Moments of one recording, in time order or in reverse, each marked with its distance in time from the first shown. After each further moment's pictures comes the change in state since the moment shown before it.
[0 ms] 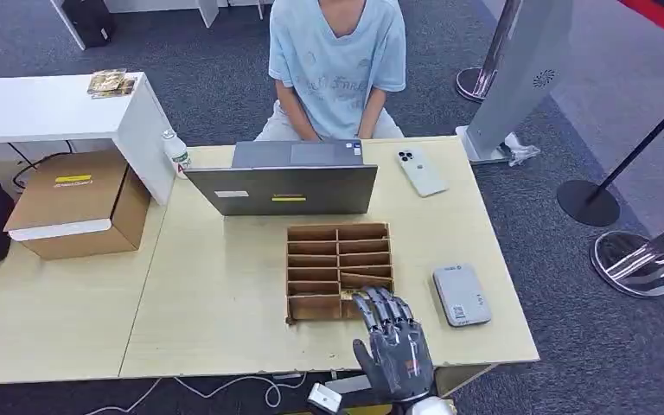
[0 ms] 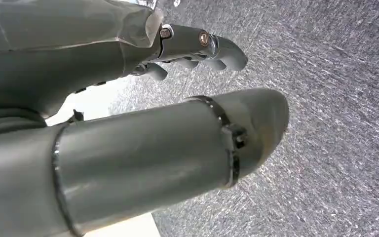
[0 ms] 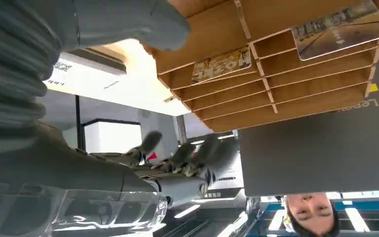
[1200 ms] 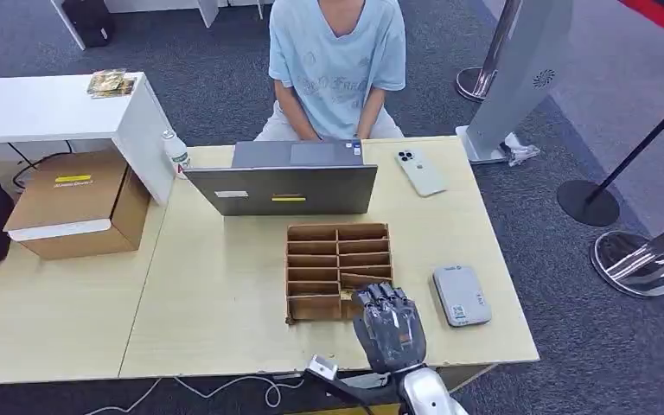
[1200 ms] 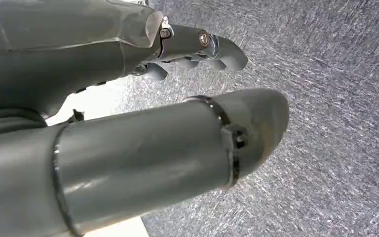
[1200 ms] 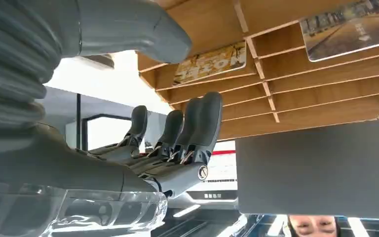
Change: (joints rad) left arm -0.011 0.000 -0.083 0.000 0.000 0.005 -0.028; right arm -0.095 0.074 -0.086 0.121 0.024 0.048 -0.066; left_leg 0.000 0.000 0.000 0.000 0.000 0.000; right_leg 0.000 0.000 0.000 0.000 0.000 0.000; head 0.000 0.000
